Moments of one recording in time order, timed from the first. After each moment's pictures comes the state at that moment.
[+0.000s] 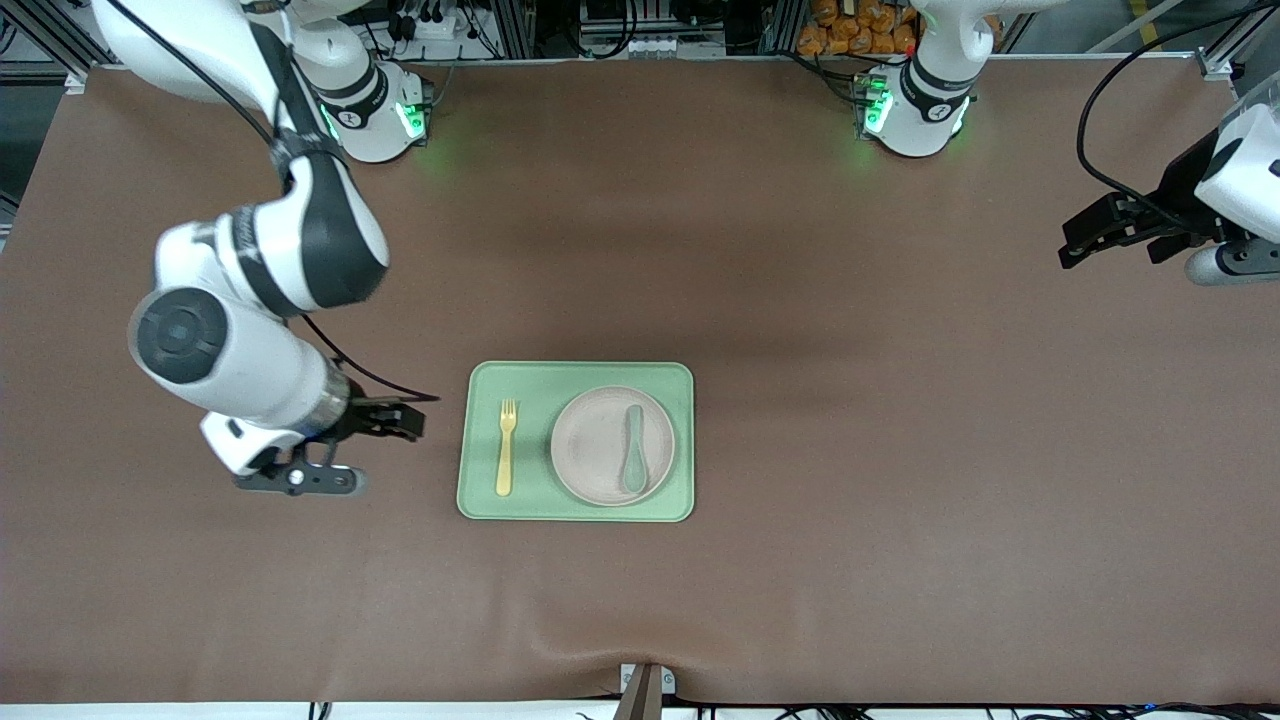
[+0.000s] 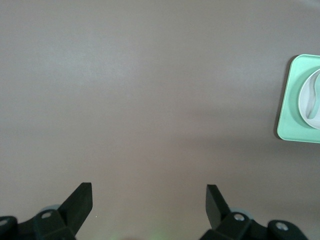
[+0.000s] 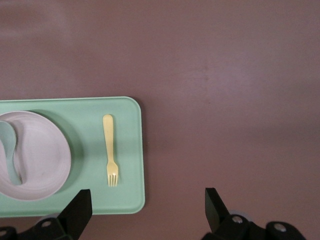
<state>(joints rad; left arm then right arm) 0.03 0.00 -0.14 -1.54 -0.03 1.52 -0.17 0.30 0.49 -0.06 -1.30 0.04 1.78 0.27</state>
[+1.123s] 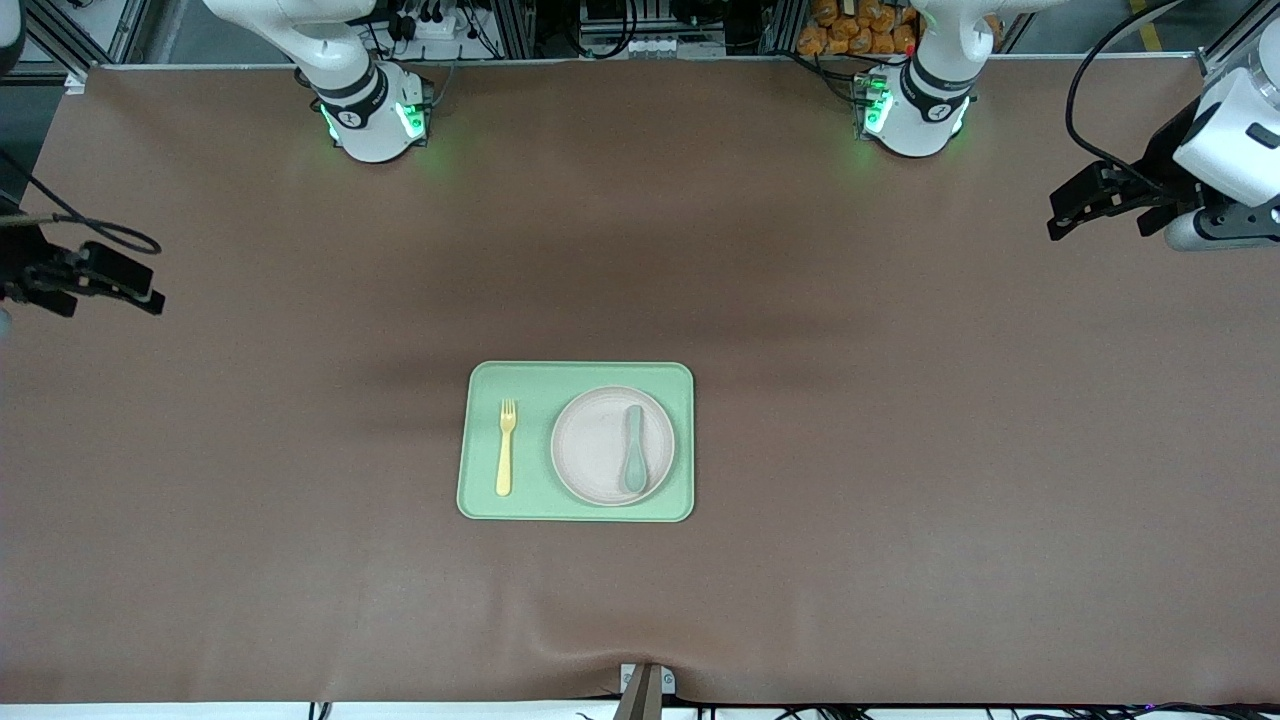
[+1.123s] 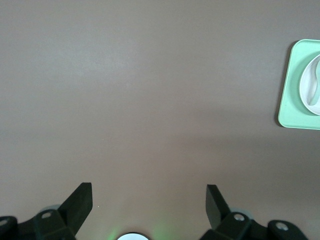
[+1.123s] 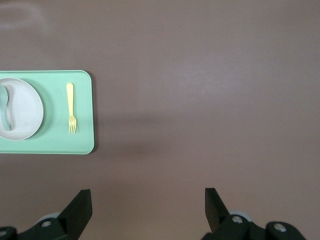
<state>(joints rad) 0.03 -0.07 -0.15 -1.60 -0.03 1.51 -0.17 0.03 0.09 -0.06 -1.43 0.05 1.52 -0.01</state>
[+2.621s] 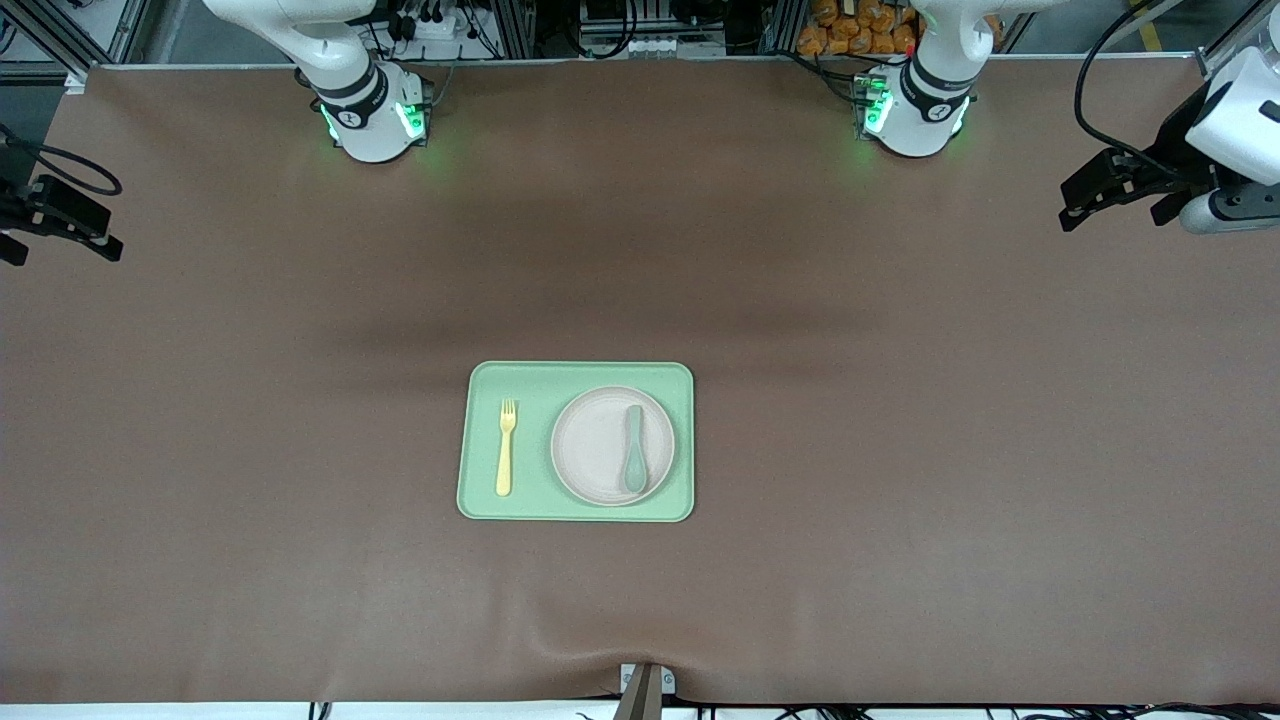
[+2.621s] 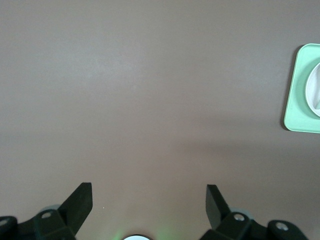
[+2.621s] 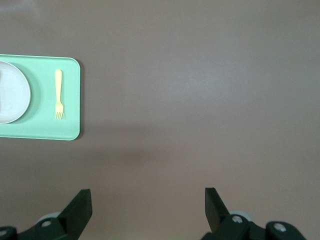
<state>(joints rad) 0.04 -0.11 -0.15 -1.63 -0.02 1.52 -0.17 0.05 -0.02 -0.10 -1.50 0.00 1.51 -0.10</state>
